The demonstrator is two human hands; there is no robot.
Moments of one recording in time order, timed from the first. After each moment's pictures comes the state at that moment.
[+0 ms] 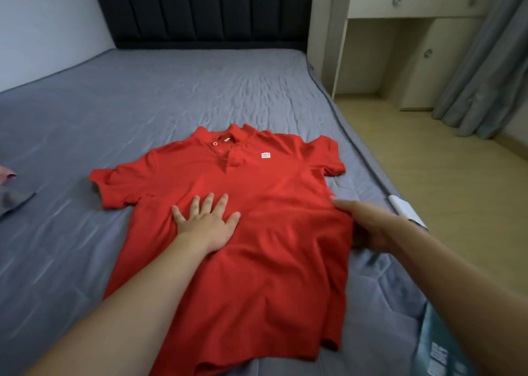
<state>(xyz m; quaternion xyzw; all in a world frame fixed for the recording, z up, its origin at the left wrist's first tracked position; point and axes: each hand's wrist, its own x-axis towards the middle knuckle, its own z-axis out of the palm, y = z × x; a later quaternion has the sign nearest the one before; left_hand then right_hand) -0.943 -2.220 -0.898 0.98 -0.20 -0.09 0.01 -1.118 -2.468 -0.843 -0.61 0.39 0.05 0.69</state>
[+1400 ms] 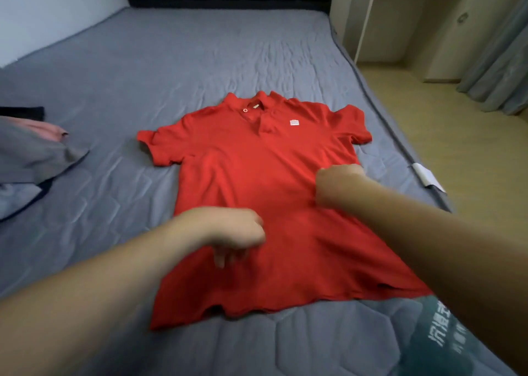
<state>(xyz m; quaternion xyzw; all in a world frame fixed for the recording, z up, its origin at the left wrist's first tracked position) -1.049 -2.145 -0.806 0.86 -0.27 -0.43 0.05 -1.086 -2.344 -0.801 -0.96 0.18 0.18 -0.13</state>
